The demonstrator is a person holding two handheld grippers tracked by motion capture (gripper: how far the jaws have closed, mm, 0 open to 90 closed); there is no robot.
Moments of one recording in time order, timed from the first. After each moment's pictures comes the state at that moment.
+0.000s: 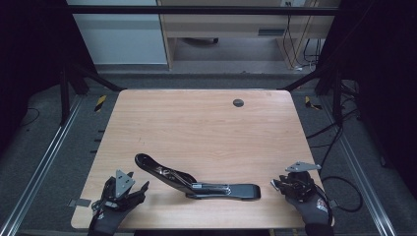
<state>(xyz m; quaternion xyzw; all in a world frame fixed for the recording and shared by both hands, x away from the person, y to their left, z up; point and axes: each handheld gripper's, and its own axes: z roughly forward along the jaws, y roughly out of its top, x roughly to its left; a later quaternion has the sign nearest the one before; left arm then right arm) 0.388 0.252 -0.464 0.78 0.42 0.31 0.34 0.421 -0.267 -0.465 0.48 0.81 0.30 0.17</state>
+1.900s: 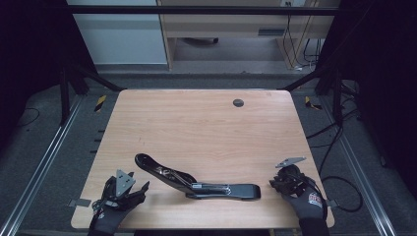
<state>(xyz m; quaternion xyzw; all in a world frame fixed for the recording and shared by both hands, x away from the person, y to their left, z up) 0.390 0.252 -0.465 0.79 0.42 0.30 0.34 0.445 -0.253 -0.476 0.47 0.84 0.24 0.13</state>
